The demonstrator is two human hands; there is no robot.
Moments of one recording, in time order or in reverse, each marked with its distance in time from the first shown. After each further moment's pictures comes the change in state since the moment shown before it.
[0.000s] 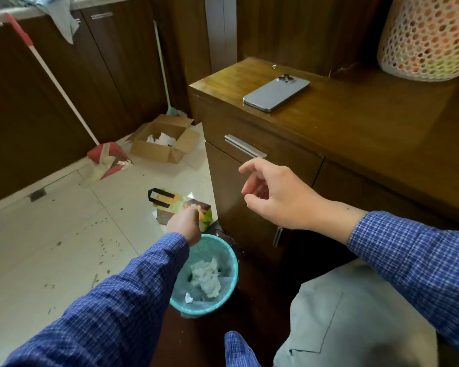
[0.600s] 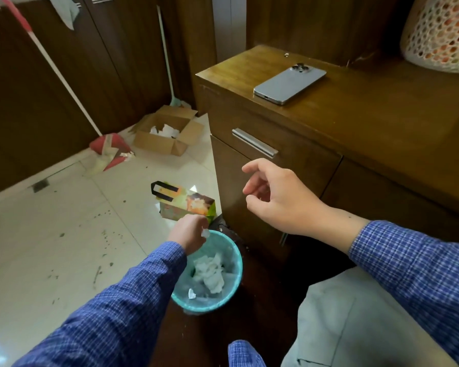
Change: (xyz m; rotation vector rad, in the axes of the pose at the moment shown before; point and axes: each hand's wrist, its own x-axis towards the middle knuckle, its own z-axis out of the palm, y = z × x) left_hand 0.006 -0.027 0.031 -0.042 -0.001 0.203; right_hand 0.013 0.007 0.020 0.017 0.048 0.027
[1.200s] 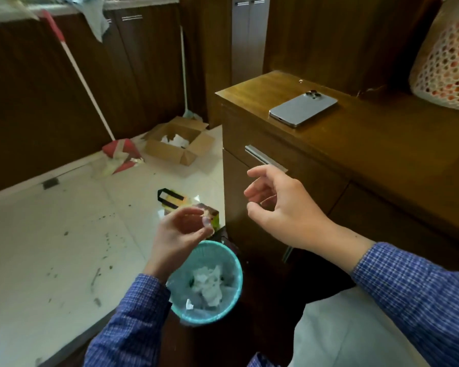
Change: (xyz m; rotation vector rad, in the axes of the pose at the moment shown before) left_hand -0.064 0.019 -0.067 -1.063 0.392 0.050; right_hand 0.001 -0.030 -0.005 0.091 0.049 -0.027
